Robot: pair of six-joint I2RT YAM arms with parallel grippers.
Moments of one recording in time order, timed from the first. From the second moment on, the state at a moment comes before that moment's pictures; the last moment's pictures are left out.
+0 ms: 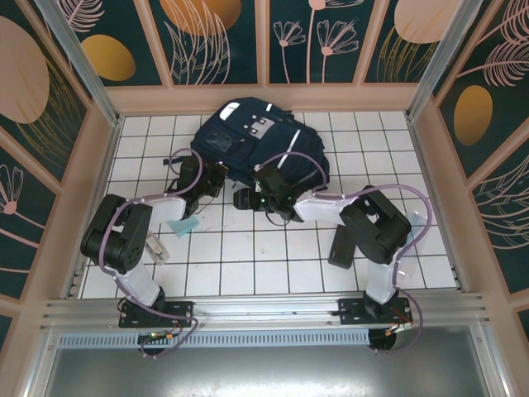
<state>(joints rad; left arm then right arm) -0.35 1.71 0.78 0.43 0.17 -1.42 0.83 1.89 1.10 0.10 -0.10 0.67</state>
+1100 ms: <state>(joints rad) -0.38 1.70 0.76 0.44 0.16 -1.47 0.85 1.99 1.12 0.29 0.08 0.60</state>
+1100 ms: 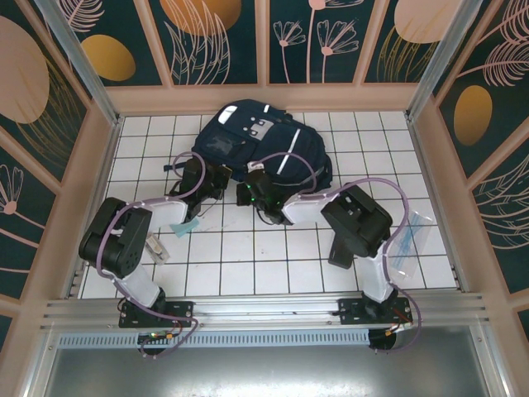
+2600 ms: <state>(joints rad) -0.21 1.91 1.16 0.13 0.20 -1.05 0.70 1.98 1.33 -0.29 -0.54 0.54</state>
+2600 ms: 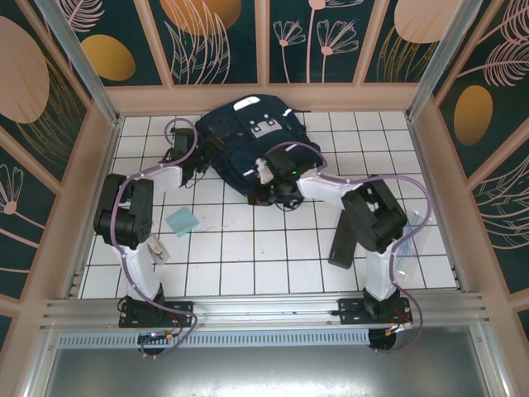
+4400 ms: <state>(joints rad) -0.28 1.65 0.85 0.08 0.31 -0.96 0.51 1.97 1.51 -0.78 -0.14 0.25</state>
